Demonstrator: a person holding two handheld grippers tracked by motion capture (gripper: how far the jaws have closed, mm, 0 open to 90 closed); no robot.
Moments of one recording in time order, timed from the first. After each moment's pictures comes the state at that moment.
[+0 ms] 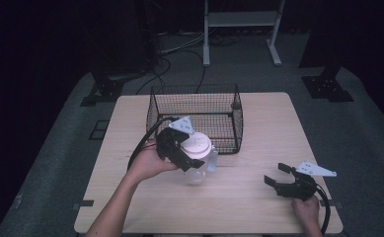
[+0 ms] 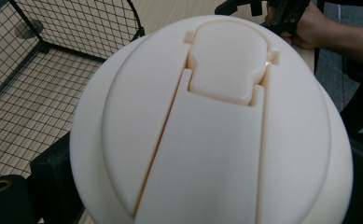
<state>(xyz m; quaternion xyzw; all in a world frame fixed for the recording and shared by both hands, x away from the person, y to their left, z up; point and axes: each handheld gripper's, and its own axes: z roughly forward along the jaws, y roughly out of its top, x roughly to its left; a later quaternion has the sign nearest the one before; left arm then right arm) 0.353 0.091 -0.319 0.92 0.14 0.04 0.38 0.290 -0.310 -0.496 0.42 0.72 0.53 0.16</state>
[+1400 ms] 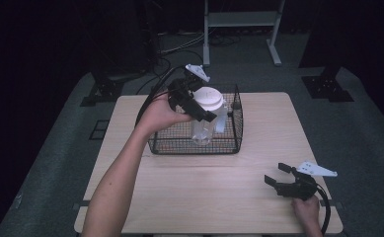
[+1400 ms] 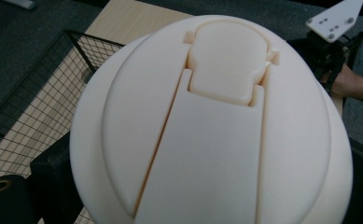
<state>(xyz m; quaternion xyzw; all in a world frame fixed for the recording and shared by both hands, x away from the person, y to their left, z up) 0.427 0.052 -0.223 0.92 0.15 0.07 0.36 0.290 -0.311 -0.496 0.42 0.72 0.54 0.16</state>
